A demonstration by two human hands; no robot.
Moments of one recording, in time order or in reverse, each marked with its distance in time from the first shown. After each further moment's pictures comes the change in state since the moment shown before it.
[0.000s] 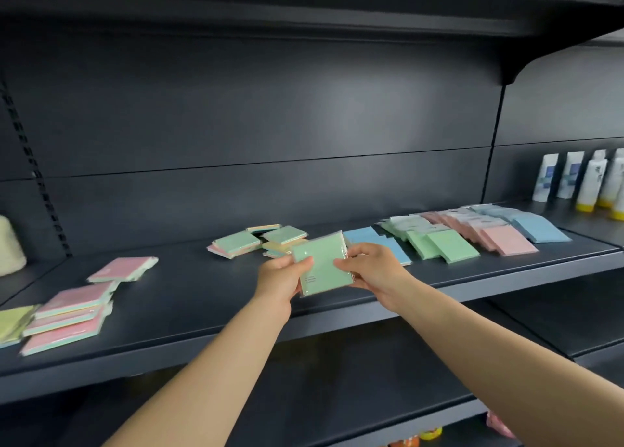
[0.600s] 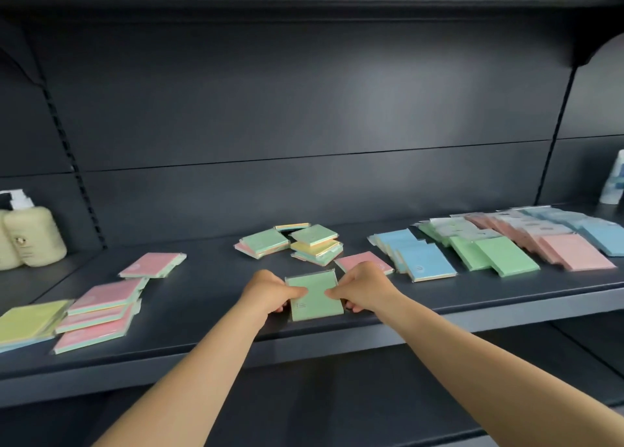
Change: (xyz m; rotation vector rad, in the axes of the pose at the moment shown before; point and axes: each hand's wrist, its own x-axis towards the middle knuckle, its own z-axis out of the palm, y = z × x) left_hand 0.040 0.010 -0.065 0.810 0.097 -0.129; right_hand 0.051 0.020 0.058 -0.589 -0.088 0.013
